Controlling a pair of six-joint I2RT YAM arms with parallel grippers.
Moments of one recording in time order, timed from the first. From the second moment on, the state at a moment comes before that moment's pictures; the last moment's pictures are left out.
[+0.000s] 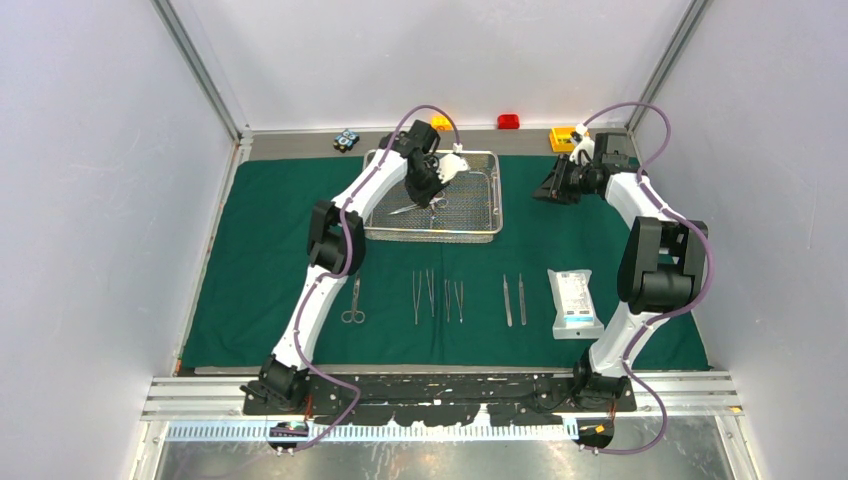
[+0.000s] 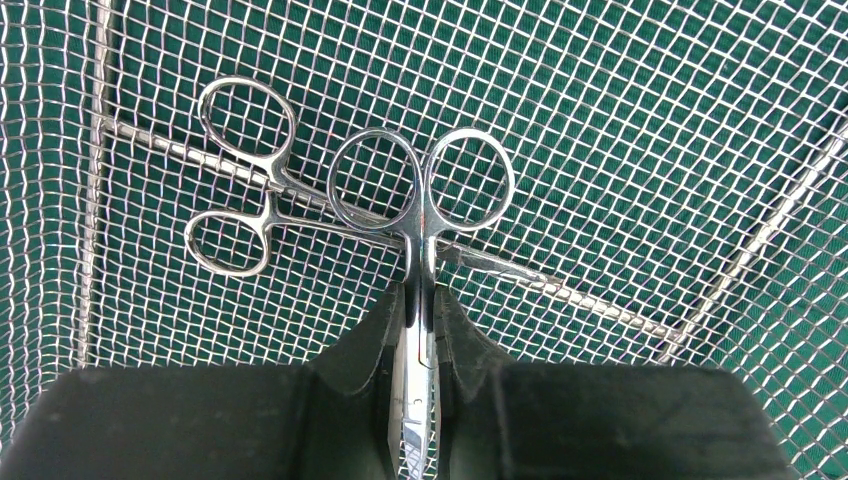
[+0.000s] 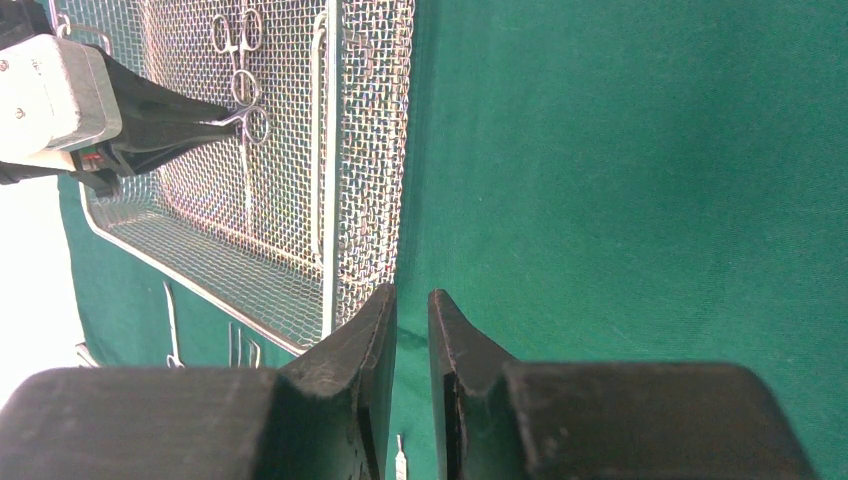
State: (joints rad) left arm -0.49 2.62 2.51 -1.06 0.27 0.70; right arm -0.12 1.81 1.33 -0.41 -0.61 0.23
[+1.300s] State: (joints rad) left arm -0.49 2.48 2.48 -1.03 0.29 0.66; right arm -0.10 1.82 1.33 -0.40 -0.67 0.25
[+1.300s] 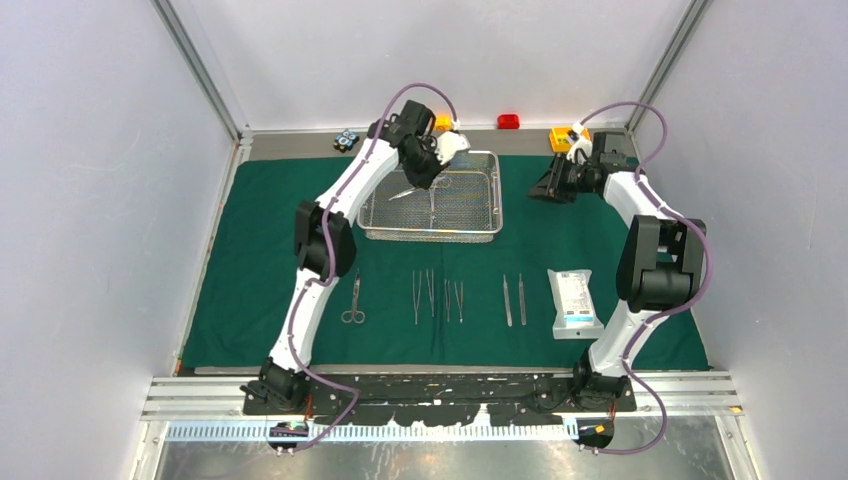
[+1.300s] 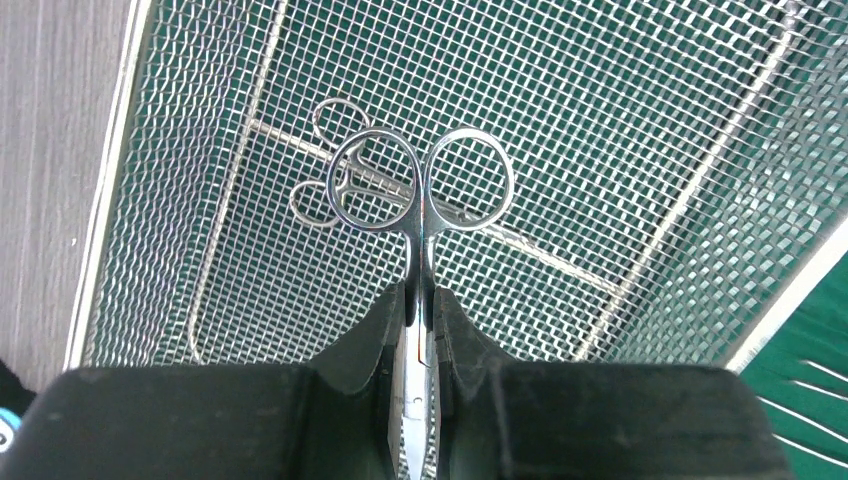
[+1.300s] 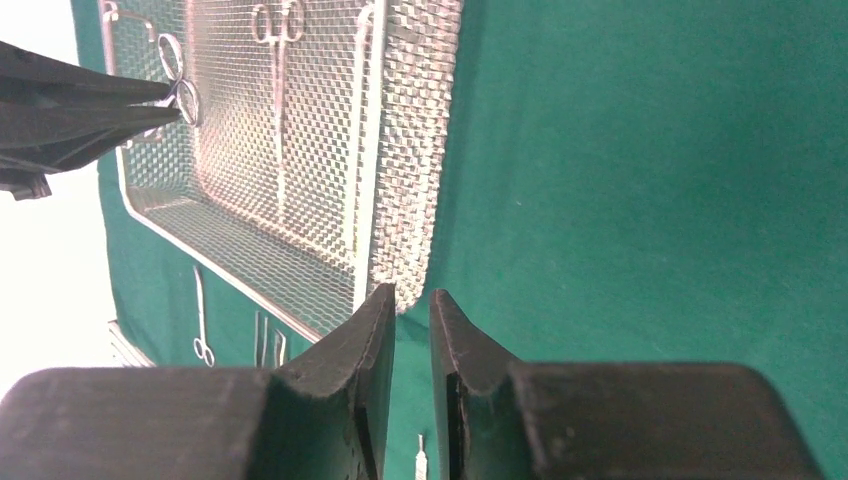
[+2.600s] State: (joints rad) left arm -0.58 1.91 1.89 -1.01 0.31 0.65; right arm 0.27 1.94 1.36 0.24 -1.05 0.88
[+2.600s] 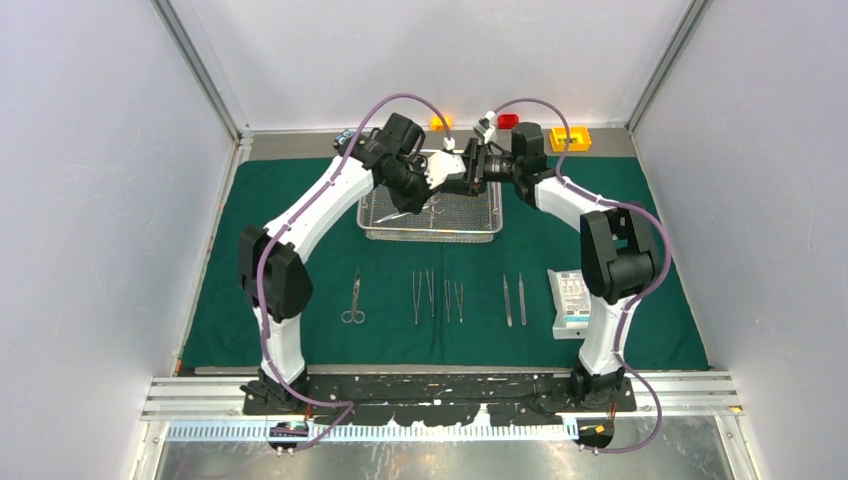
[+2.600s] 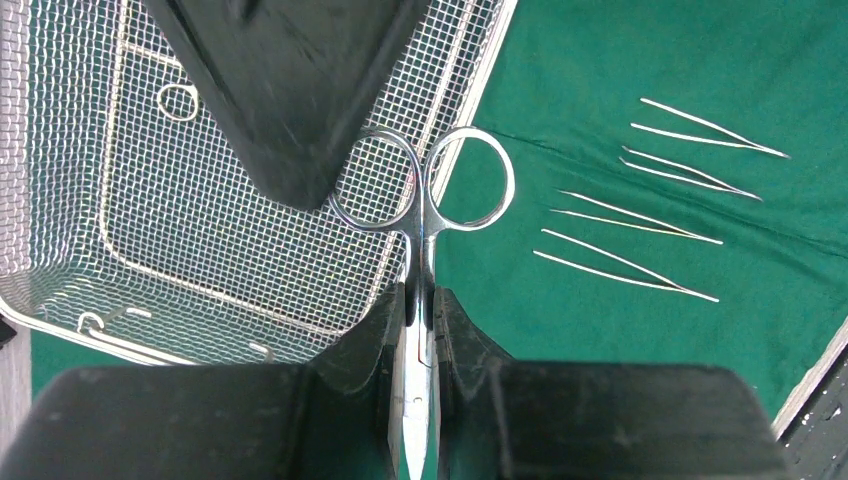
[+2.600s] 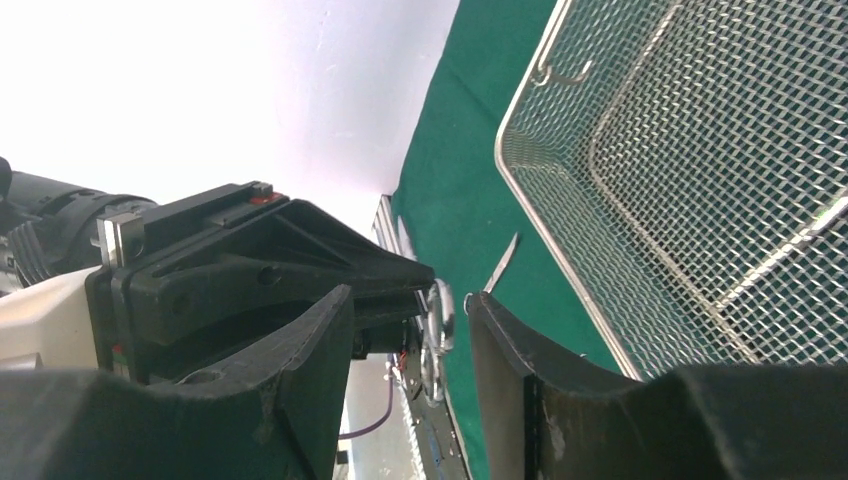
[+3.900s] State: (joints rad) left arm -0.57 1.93 1.89 -0.99 0.27 0.64; right arm 0.31 1.99 1.33 0.26 -1.08 0.88
